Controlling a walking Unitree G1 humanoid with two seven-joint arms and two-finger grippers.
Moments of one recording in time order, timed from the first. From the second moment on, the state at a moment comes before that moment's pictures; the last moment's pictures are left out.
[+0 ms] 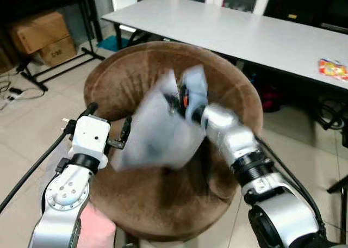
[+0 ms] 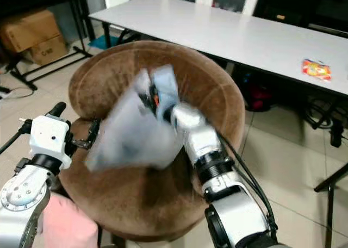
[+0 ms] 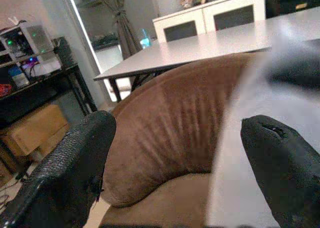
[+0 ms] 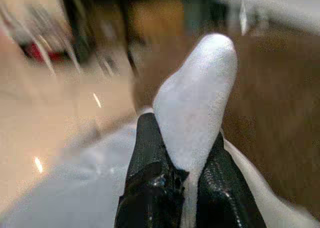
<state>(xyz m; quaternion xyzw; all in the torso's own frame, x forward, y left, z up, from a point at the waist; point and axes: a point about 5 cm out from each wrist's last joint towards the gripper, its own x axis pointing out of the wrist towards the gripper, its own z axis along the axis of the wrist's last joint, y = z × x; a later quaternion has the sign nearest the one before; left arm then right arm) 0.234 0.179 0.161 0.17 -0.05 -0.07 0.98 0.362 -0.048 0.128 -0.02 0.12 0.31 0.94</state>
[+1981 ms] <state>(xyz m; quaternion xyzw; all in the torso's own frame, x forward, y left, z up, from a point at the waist) 0.246 0.178 0.153 0.15 -0.02 -0.06 0.99 0.336 -0.089 0.169 0.24 0.01 0.25 0.94</state>
